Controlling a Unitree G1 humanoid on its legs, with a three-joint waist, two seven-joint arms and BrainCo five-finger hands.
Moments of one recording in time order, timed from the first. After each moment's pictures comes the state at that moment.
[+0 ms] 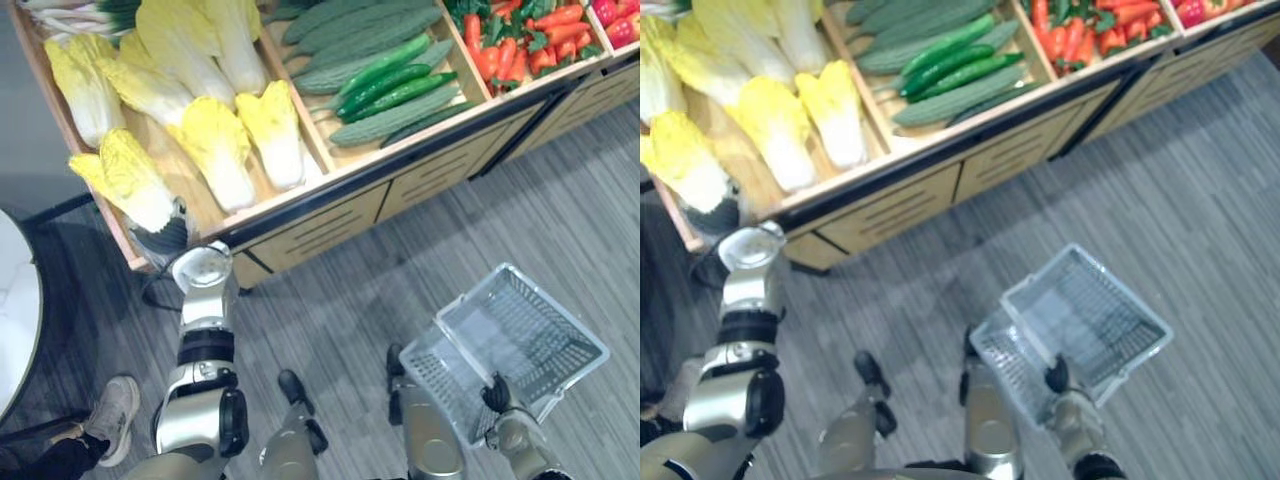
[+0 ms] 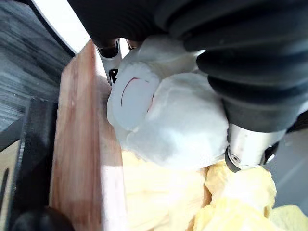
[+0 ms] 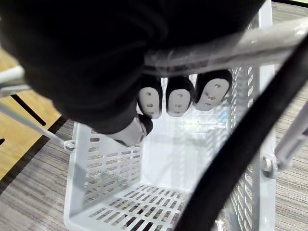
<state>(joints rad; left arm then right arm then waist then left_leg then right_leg) -0.61 0.22 0.36 0.51 -0.04 0.12 0.84 -0.04 -0.24 0.03 0.84 -0.67 0.00 -0.31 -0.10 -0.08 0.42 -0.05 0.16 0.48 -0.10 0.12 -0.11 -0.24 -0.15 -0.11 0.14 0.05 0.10</state>
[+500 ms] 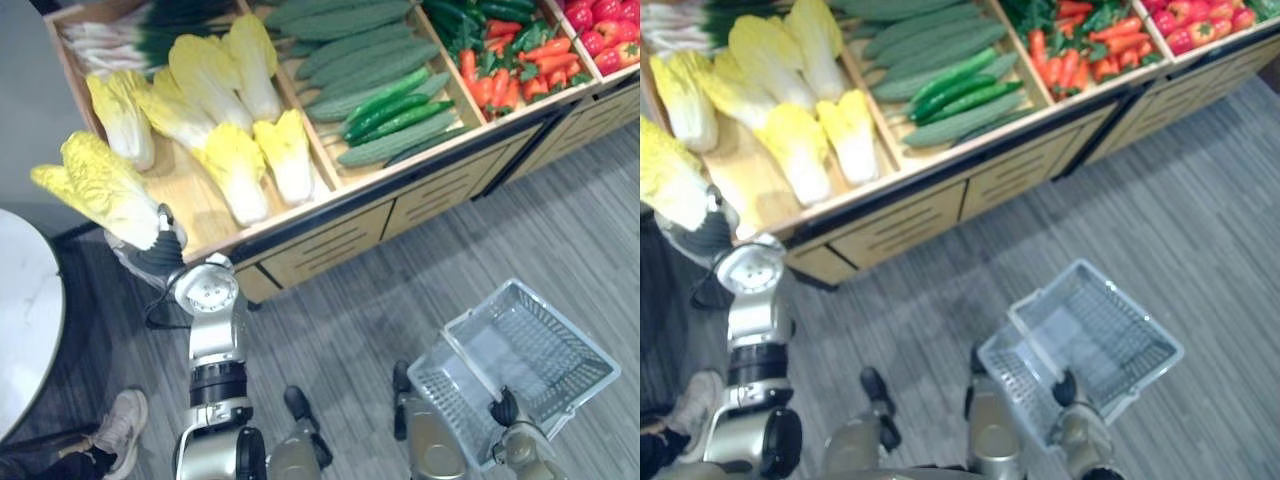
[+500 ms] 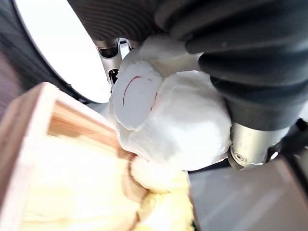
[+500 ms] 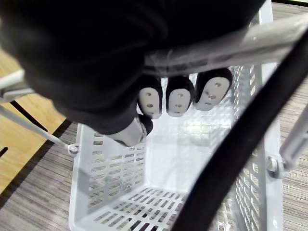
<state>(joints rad) -0.43 0.13 0.29 0.15 0.08 0.12 0.88 0.03 -0.26 0.00 0.78 -0.68 0.01 -0.28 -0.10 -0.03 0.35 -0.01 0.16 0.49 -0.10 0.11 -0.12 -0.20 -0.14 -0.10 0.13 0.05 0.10</state>
